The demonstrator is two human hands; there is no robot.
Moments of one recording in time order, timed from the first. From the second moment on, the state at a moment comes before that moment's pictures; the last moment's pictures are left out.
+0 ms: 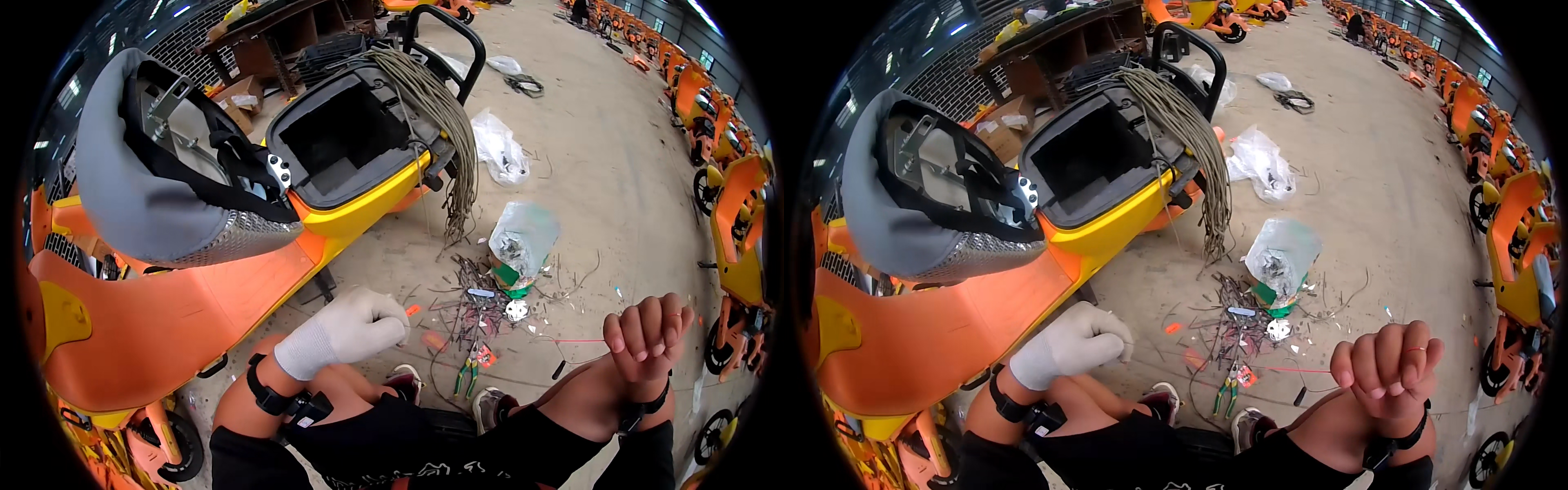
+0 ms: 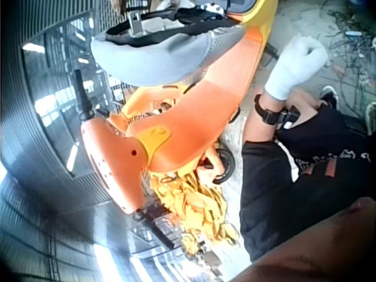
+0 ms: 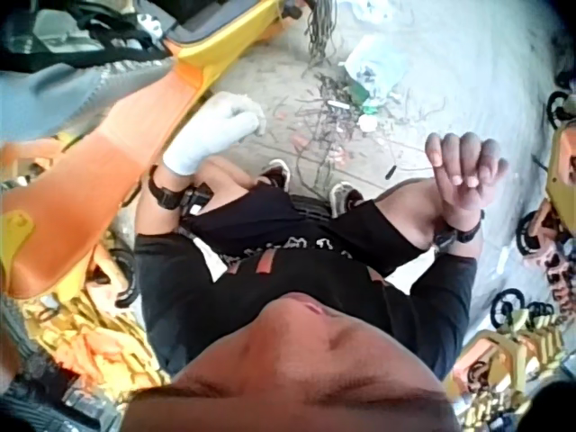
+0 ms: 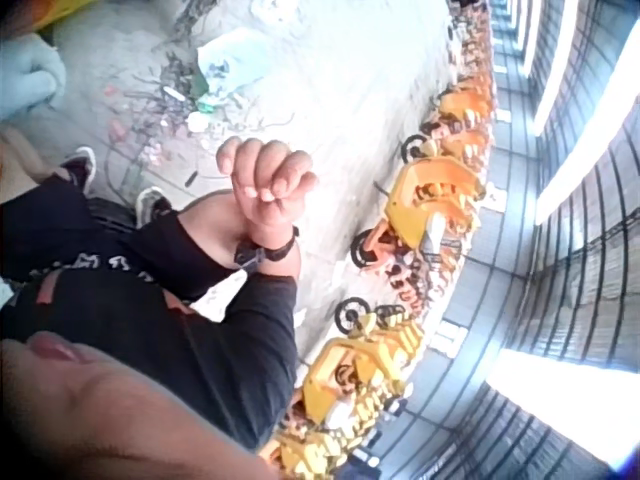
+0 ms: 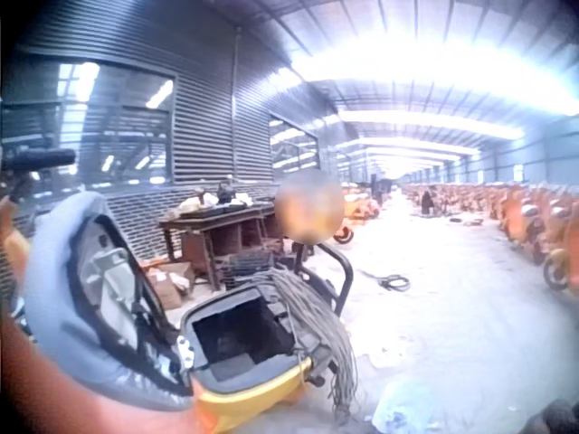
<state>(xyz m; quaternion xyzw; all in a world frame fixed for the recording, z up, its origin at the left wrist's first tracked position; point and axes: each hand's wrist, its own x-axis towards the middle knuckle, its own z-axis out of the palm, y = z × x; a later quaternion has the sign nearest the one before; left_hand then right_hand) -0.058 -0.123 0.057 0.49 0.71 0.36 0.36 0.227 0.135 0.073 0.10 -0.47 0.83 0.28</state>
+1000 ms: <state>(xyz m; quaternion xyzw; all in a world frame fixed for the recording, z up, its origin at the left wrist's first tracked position) -0.043 -0.121 0.064 0.49 0.76 0.33 0.26 0.219 0.142 0.079 0.01 -0.41 0.85 0.34</state>
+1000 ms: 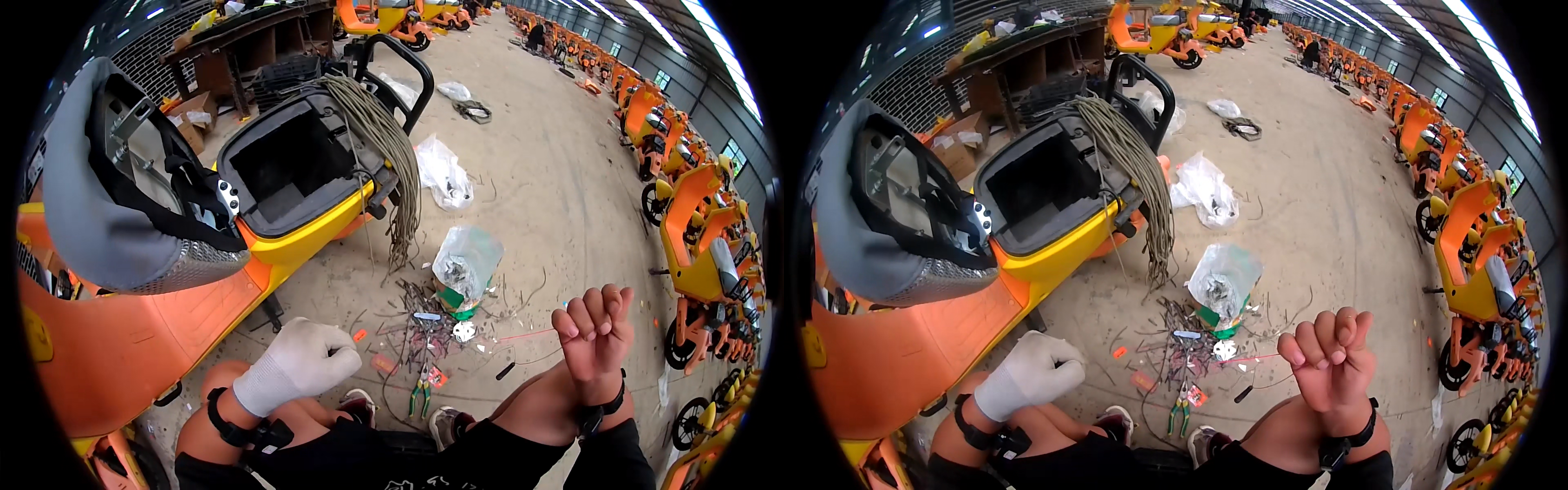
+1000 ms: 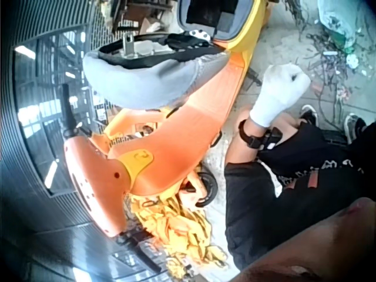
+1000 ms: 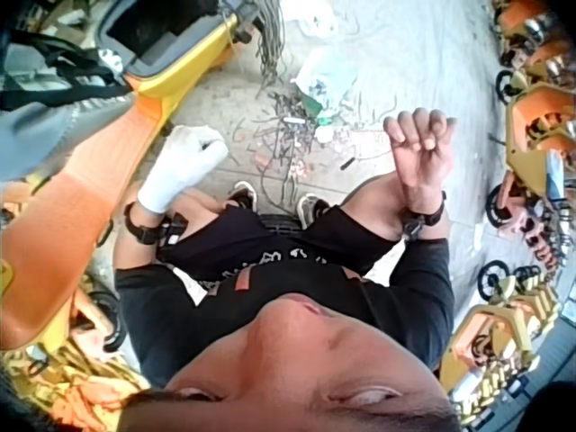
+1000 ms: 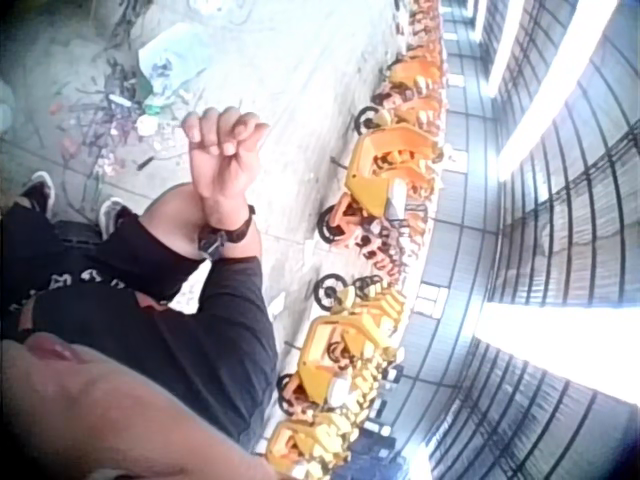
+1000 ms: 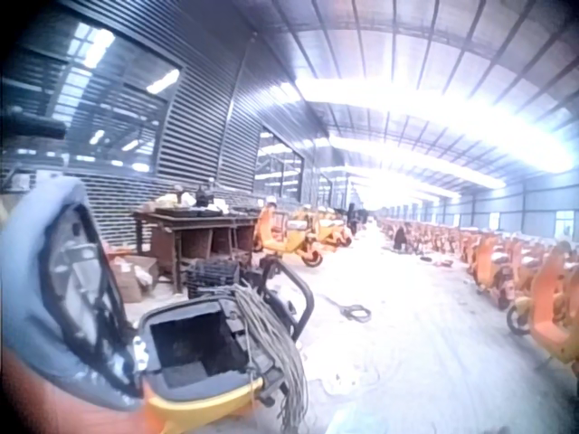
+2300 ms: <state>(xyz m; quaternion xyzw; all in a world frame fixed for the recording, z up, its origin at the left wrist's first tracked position) -0.051 -0.125 0.071 0.43 0.57 0.46 0.53 0.217 0.177 0.080 0.07 -0.37 0.84 0.39</state>
